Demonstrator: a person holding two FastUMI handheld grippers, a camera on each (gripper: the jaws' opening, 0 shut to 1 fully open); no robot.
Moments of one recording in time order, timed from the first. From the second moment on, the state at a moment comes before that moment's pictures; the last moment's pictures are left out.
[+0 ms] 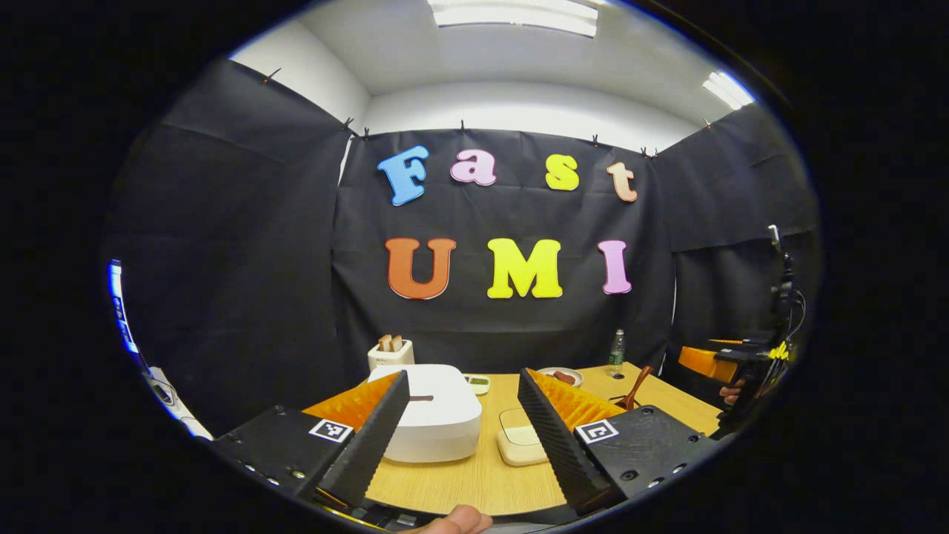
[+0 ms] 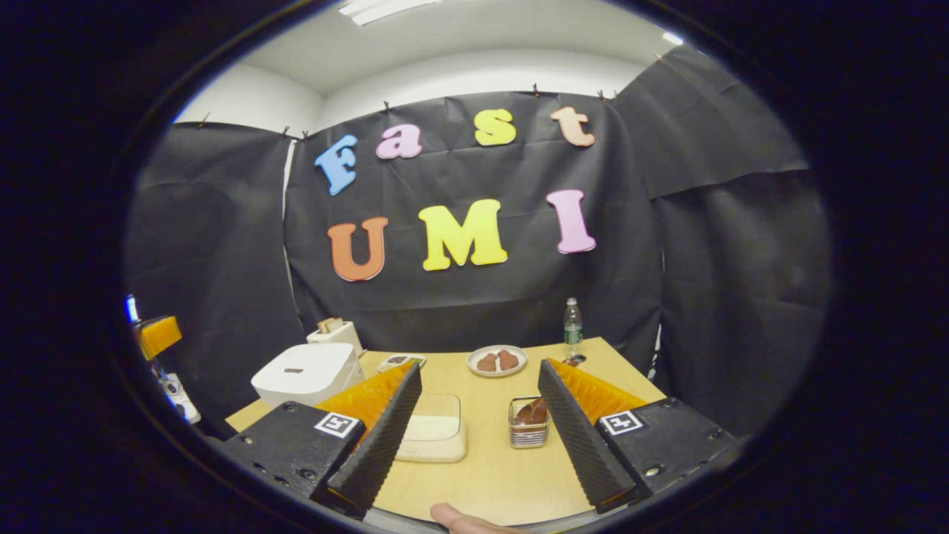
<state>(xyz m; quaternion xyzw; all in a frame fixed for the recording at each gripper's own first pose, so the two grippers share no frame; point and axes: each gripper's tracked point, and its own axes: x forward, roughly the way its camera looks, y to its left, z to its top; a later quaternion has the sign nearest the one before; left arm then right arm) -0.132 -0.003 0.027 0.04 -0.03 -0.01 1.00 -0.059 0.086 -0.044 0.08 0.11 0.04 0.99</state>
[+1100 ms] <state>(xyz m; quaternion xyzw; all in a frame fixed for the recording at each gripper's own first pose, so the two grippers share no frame) -0.172 -0.012 0.044 0.04 -0.07 0.01 1.00 -0.105 0.053 -0.013 0.06 0.08 0.01 0.99</state>
